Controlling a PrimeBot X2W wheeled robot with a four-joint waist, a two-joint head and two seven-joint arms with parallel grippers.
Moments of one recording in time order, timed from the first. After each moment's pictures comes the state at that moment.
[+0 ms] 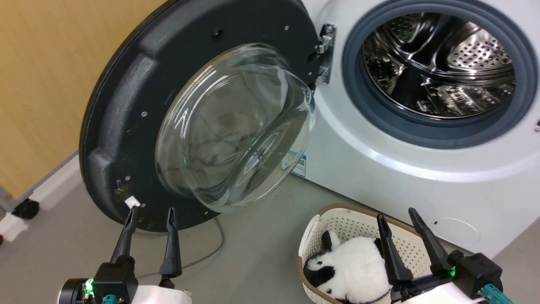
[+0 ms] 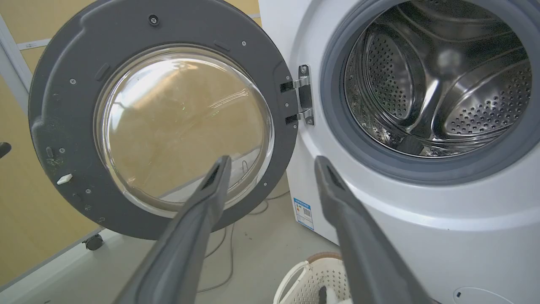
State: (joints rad) left arm 0.07 0.05 -0.02 -0.04 -0.05 0.03 -0.25; right arm 0.04 -0.05 0.14 0.04 0.22 0.13 -0.25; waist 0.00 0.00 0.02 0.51
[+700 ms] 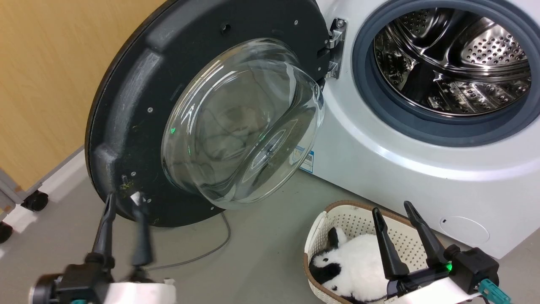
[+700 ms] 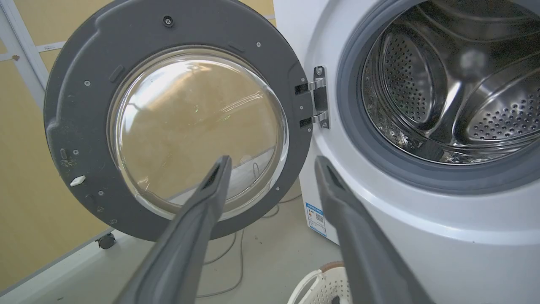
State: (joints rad) left arm 0.08 0.05 0.02 -0.16 -0.09 0.05 -0.26; right arm 0.01 -0.05 0.16 0.04 0.22 0.13 -0.26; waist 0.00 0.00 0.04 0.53
